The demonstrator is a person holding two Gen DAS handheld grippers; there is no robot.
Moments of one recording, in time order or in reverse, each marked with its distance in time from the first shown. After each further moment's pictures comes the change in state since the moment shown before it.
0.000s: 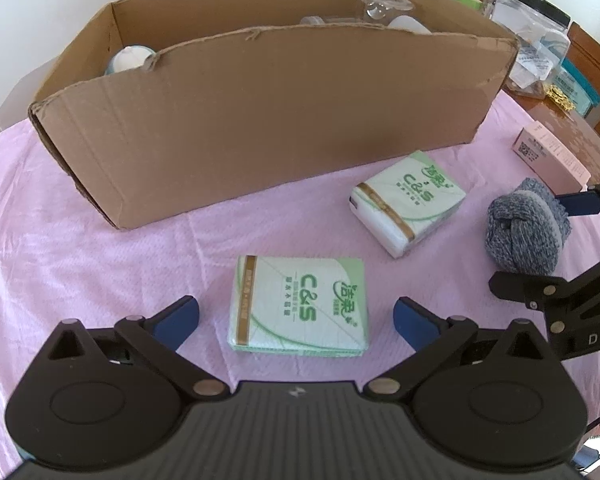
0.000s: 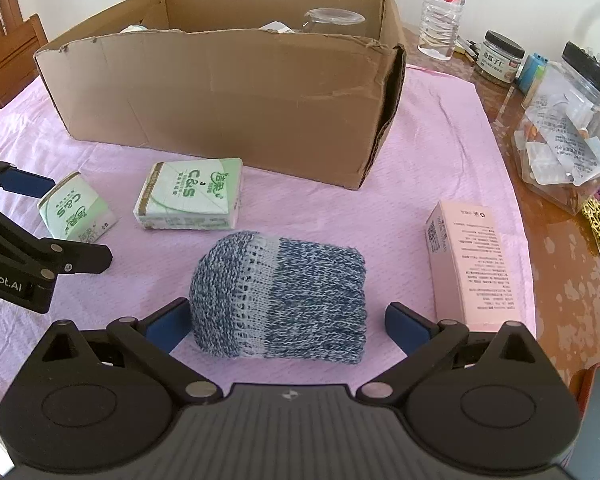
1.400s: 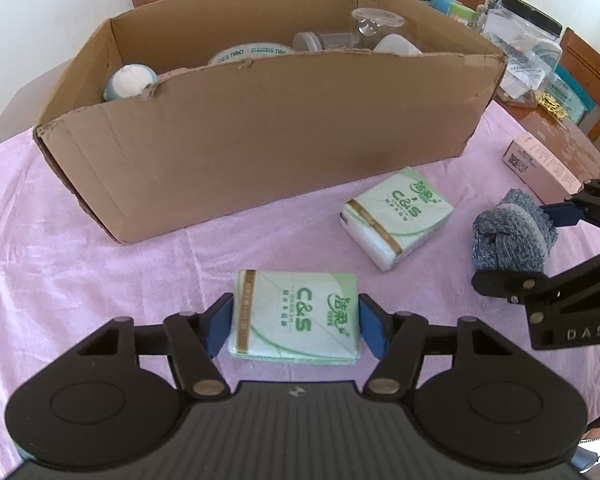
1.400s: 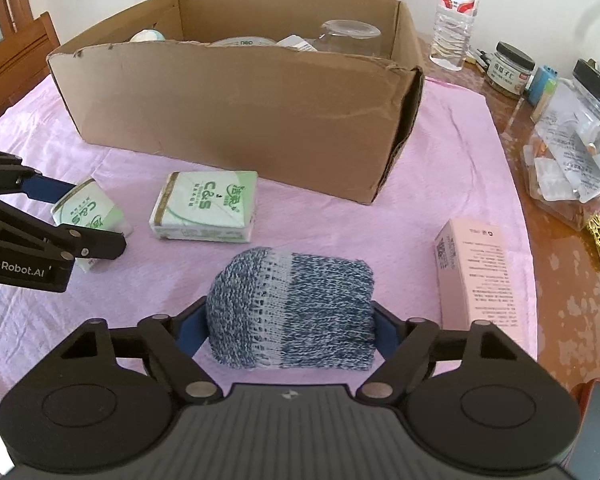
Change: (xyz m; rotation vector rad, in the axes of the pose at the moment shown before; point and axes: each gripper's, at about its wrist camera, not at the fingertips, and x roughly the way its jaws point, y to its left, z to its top) left arm -0.015 0.001 0.004 0.008 -0.029 -0.008; right arm -0.004 0.005 0.008 -0.018 -0.006 0.018
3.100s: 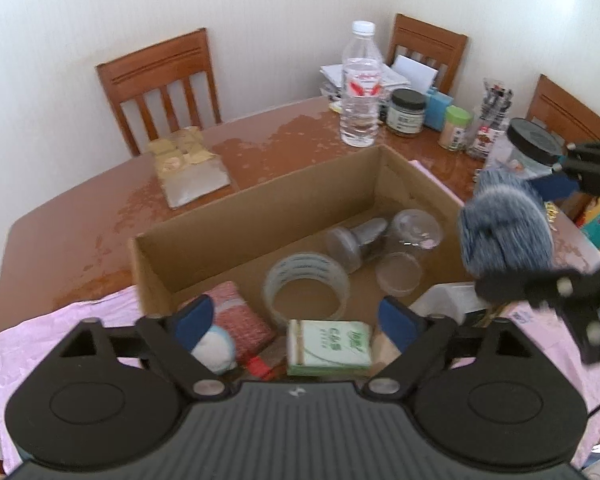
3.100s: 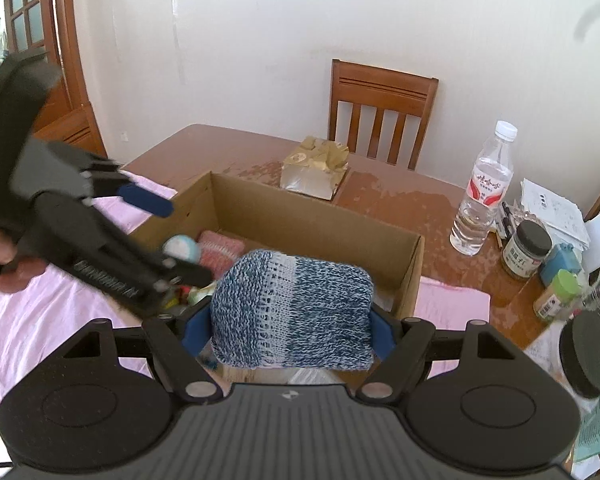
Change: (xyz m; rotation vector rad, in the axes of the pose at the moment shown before) left arm -0.044 0.061 0.159 0.135 -0.160 -0.044; right arm -0.074 -0.006 0.163 -0.118 -0.229 0.093
